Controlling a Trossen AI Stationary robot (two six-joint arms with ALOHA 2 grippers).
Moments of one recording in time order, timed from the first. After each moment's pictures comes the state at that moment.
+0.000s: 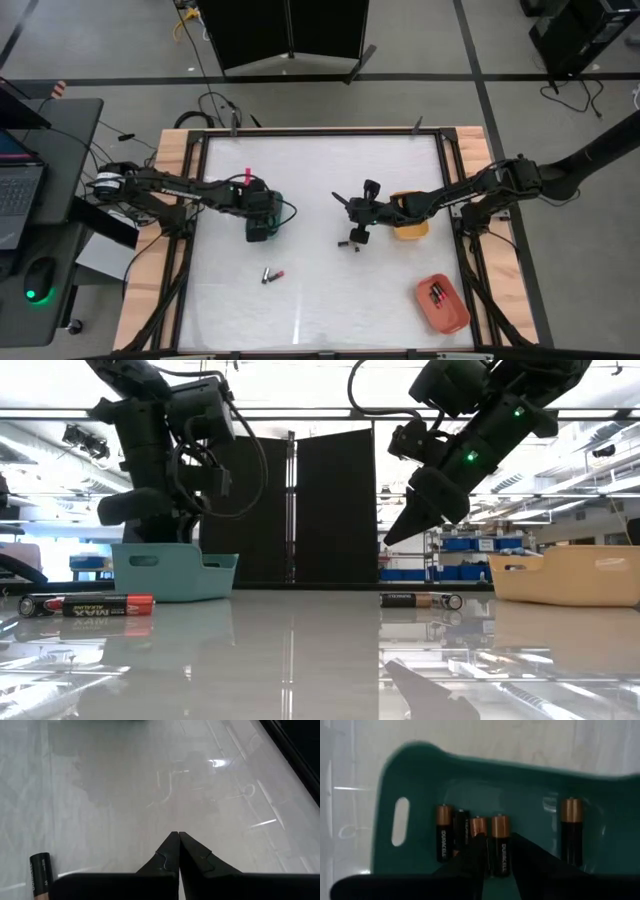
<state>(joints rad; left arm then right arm) 0.05 1.40 0.74 -0.60 -0.21 0.02 0.08 1.55 0.76 -0.03 0.44 0.10</state>
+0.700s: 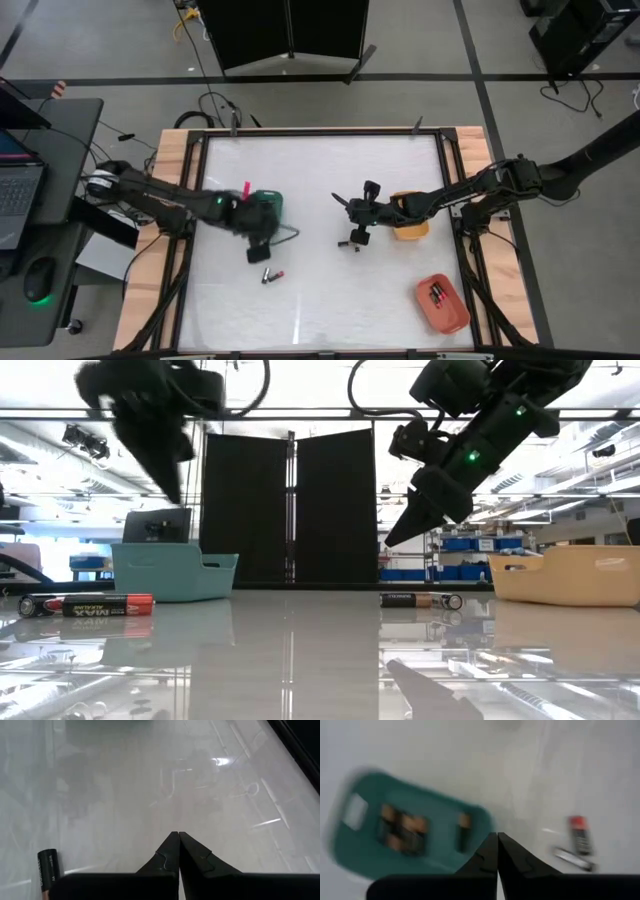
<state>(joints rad) -0.21 1.34 0.99 -0.85 -0.16 -0.42 0.08 1.55 0.76 -0.04 0.42 0.11</state>
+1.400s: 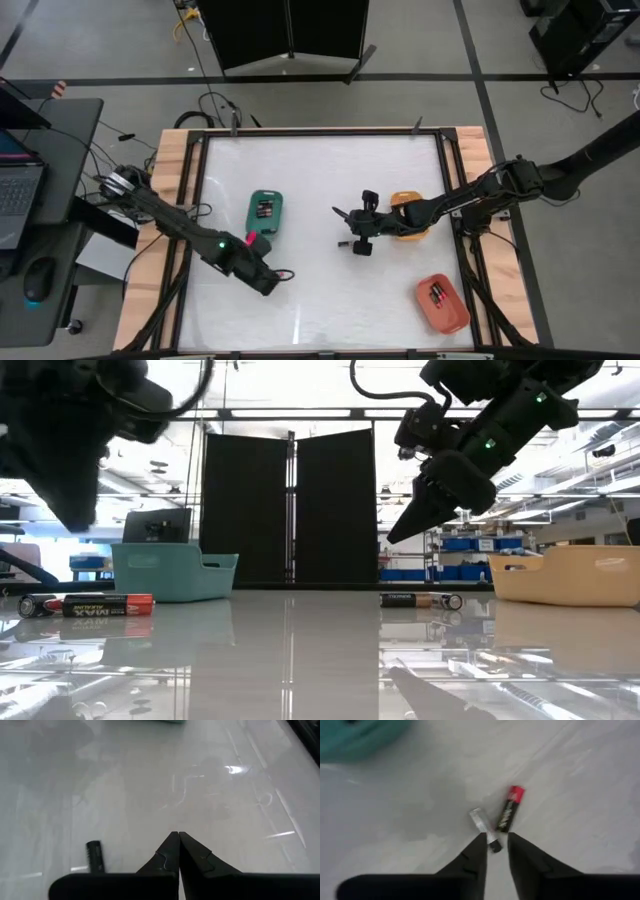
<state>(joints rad) -0.54 1.49 0.96 -0.73 -0.17 -1.39 0.17 1.55 0.76 -0.03 0.41 0.12</state>
